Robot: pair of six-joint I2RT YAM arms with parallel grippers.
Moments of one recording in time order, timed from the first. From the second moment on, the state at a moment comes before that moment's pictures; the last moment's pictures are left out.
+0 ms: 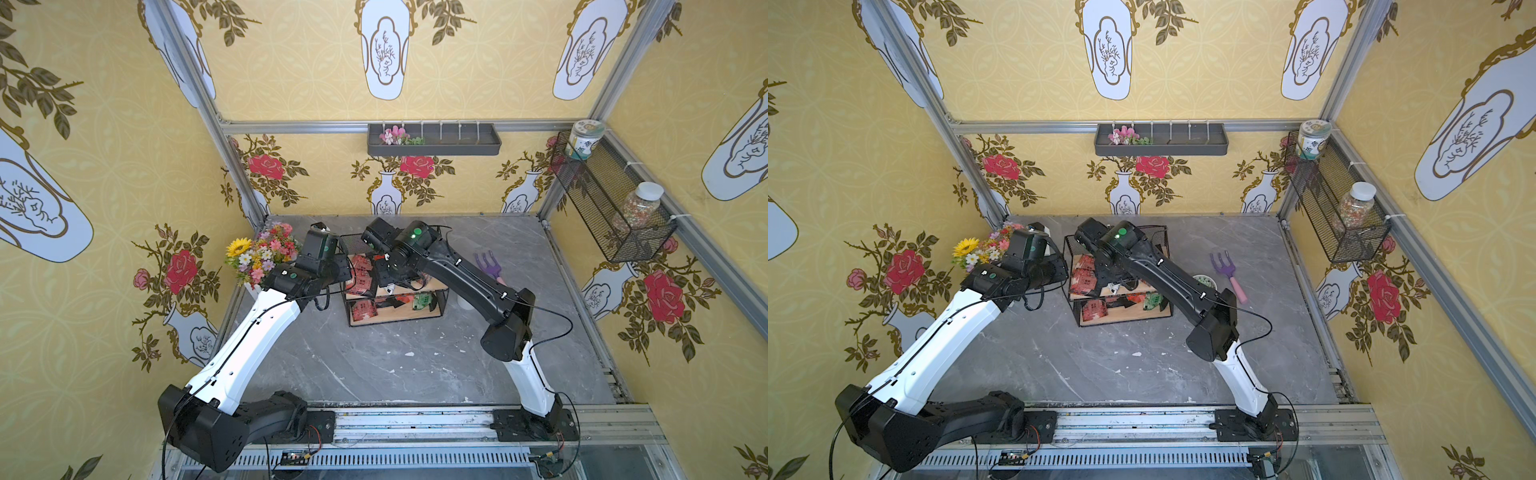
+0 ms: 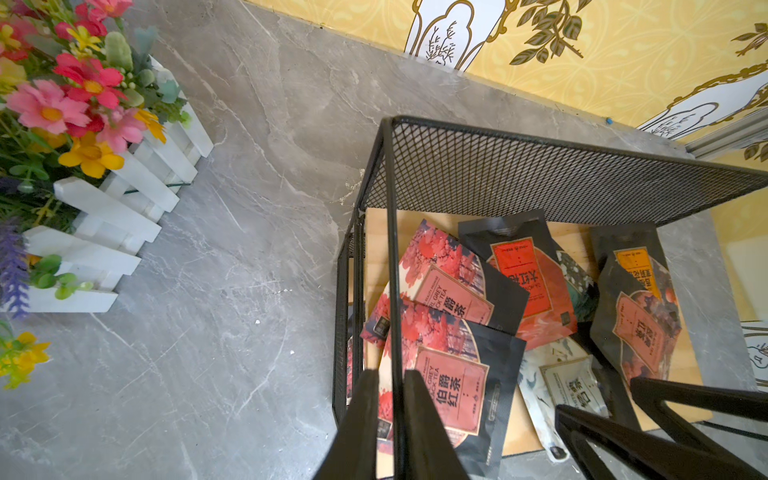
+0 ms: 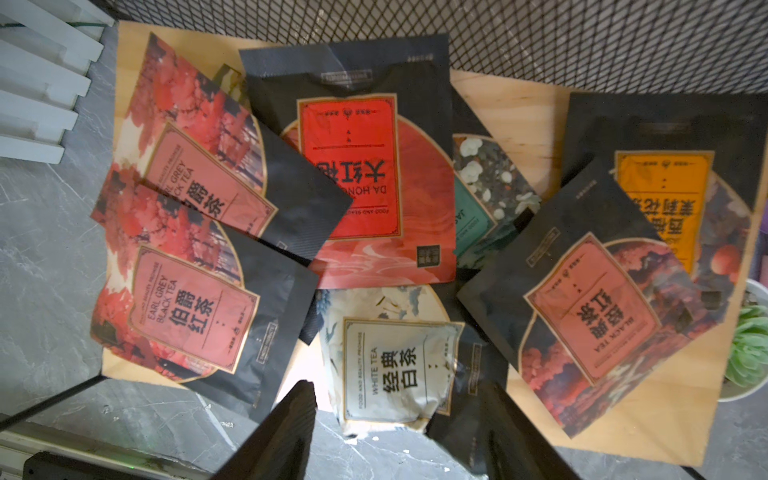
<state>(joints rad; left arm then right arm) -0.41 1.24 1.24 -0.80 -0.15 -0.53 0.89 2.20 2.43 -1.47 0.20 0.60</state>
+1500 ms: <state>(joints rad) -0.41 1.26 1.26 -0.80 -0.15 -0.52 0.90 2.17 2.30 -1.46 0.26 0.57</state>
